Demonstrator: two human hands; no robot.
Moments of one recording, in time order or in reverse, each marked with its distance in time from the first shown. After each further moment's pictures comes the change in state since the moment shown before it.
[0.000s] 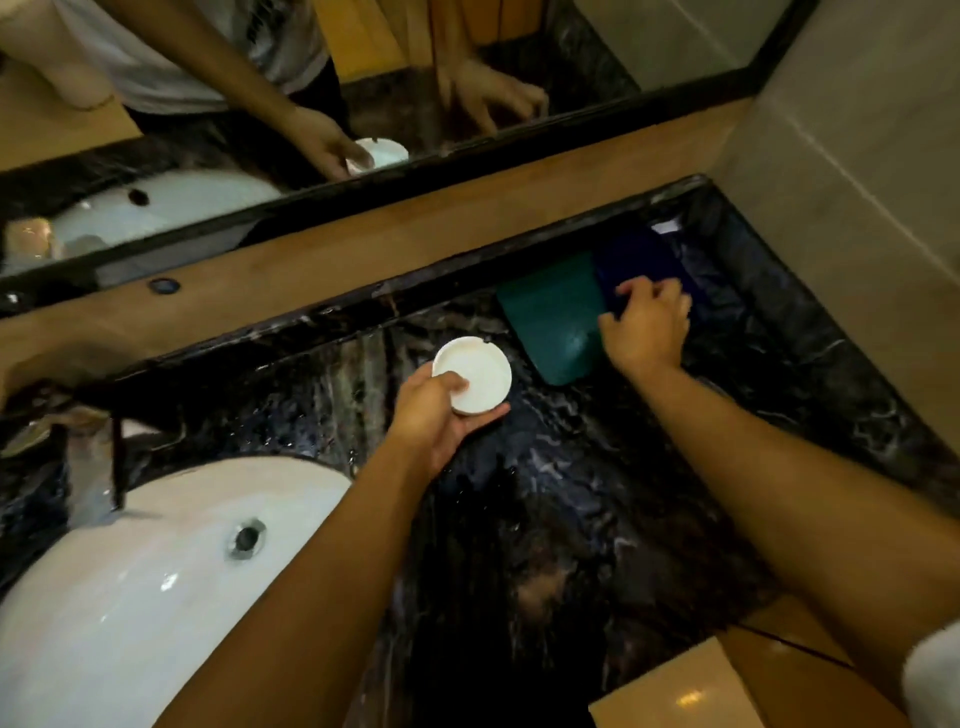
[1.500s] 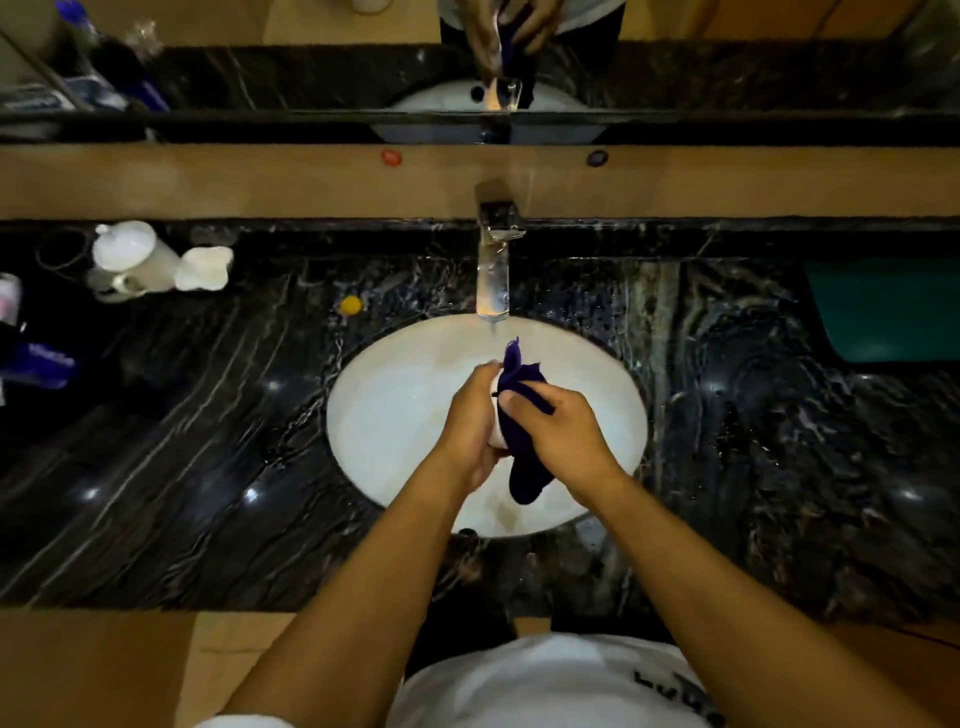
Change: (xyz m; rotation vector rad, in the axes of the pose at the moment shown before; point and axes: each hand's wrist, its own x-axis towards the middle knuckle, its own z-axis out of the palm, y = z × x) left_hand -0.186 0.028 -0.315 0.009 0.170 0.076; right_hand -0.426 -0.257 0.056 0.754 -0.860 -0.183
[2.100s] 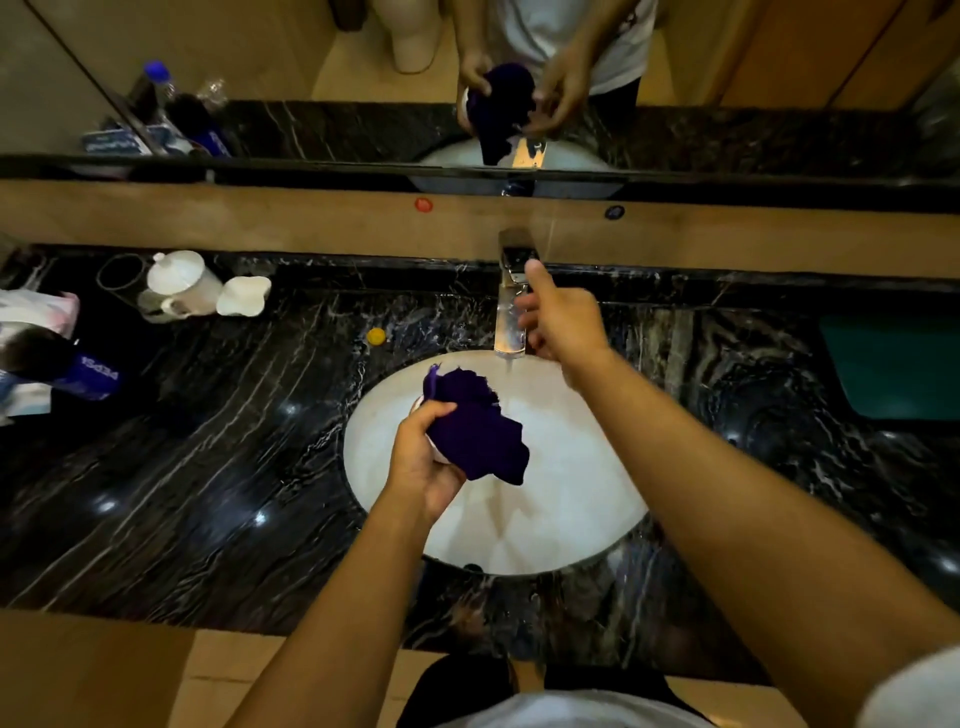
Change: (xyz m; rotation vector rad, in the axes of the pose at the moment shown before) left_hand -0.009 0.012 -0.055 -0.498 0.033 0.105; right_hand 0.094 -0.105 -0.002 0.118 0.157 0.025
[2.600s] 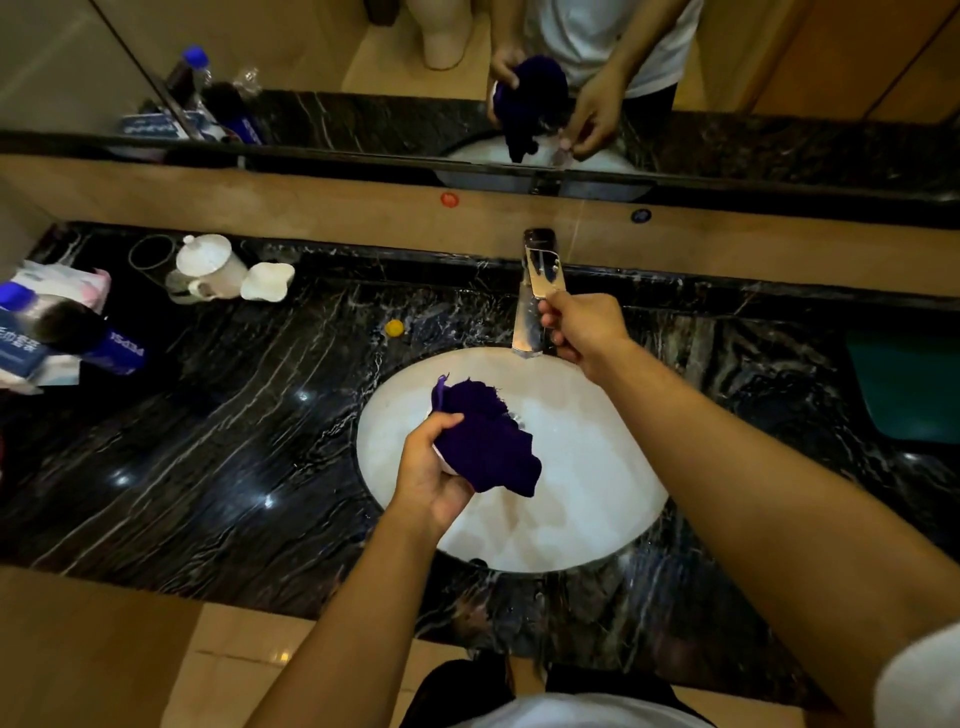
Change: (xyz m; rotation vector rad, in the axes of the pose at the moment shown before) left_hand -0.015 -0.008 -0.011 -0.077 0.039 -0.040; right_hand 0.028 0.012 -0.001 -0.025 -0.069 0.069
